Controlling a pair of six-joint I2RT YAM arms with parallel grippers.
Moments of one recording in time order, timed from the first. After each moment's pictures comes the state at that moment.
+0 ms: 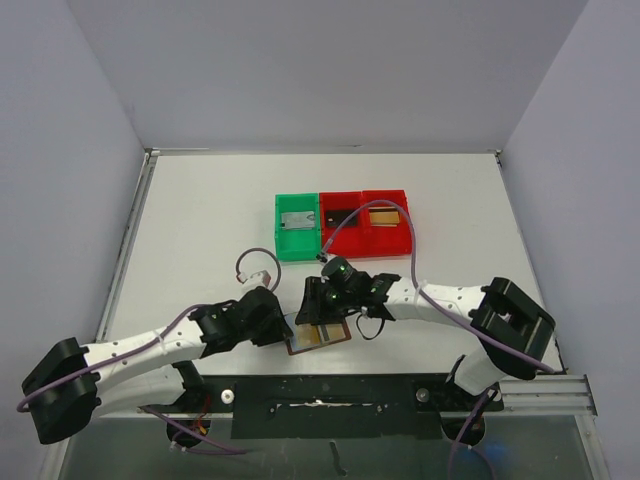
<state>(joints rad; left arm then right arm) -0.97 1.05 0.46 -0.37 -0.13 -1.12 0.97 1.53 0.83 -0.15 -0.20 0.90</state>
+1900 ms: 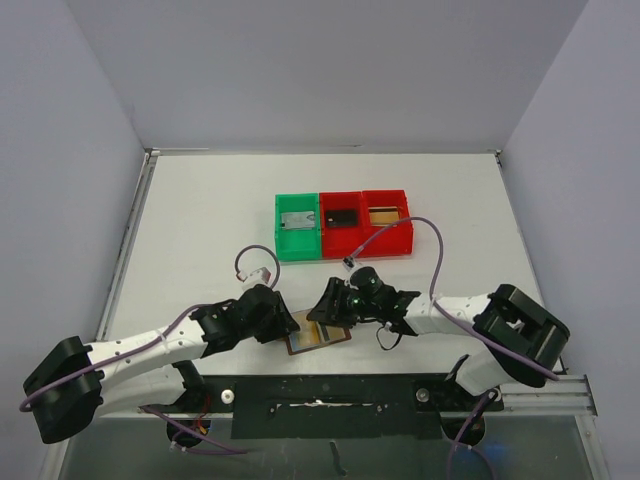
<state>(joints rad) -0.95 1.04 0.44 -0.28 -0.13 -1.17 0.87 1.44 0.51 0.28 -0.25 1.07</state>
